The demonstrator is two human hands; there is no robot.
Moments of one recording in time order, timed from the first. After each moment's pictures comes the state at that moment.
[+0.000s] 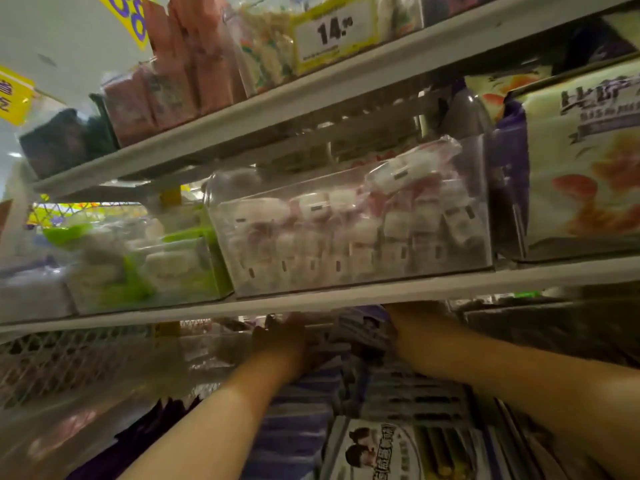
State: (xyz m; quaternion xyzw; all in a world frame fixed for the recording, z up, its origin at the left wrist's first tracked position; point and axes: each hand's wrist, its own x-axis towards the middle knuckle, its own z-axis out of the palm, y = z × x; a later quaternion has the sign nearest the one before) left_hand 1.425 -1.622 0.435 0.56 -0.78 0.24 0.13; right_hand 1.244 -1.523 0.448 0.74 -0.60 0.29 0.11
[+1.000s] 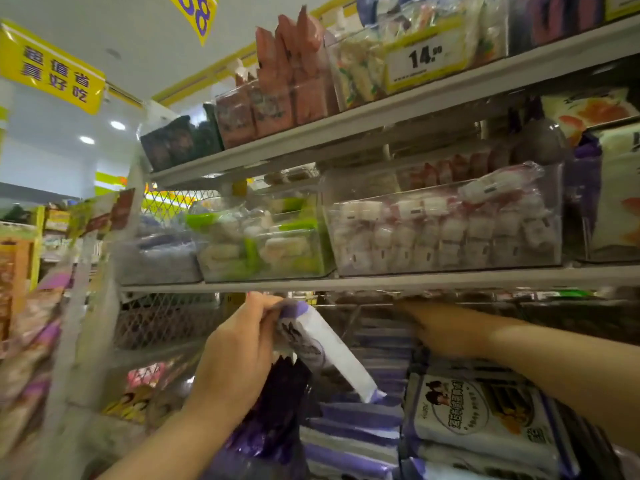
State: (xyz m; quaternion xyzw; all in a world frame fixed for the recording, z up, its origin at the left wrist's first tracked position) left_hand 1.572 -1.479 0.399 0.32 -0.69 0.19 0.63; right_hand 1.294 -1.510 0.451 0.82 -0.53 0.17 0.14
